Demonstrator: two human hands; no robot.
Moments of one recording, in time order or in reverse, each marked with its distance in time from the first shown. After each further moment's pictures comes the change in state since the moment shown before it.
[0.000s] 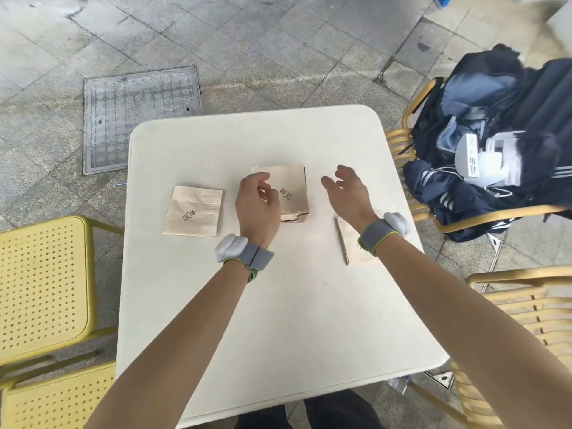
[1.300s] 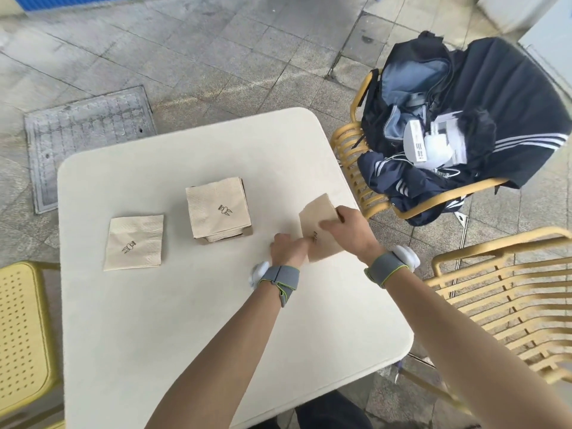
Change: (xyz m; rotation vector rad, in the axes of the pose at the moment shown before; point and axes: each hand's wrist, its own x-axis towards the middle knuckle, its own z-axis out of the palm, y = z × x) left_hand -0.080 0.020 0.140 0.122 -0.578 -0.686; right_hand -0.022 0.085 -0.098 -0.073 -0.017 0.116
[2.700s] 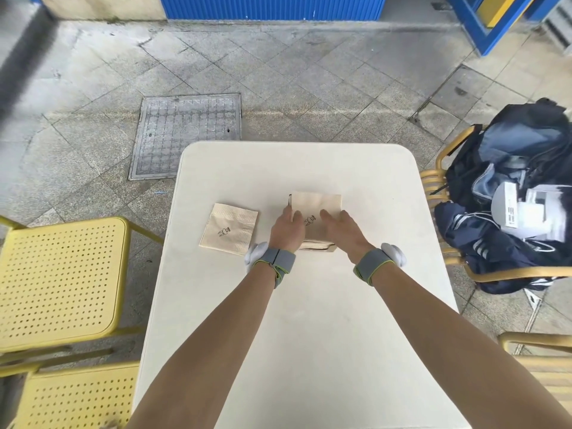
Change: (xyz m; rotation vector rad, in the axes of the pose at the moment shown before) left_hand 0.025 -0.009 -0.187 -0.103 0.191 0.279; right_hand 0.010 -0.123 0.148 0.056 -0.284 0.058
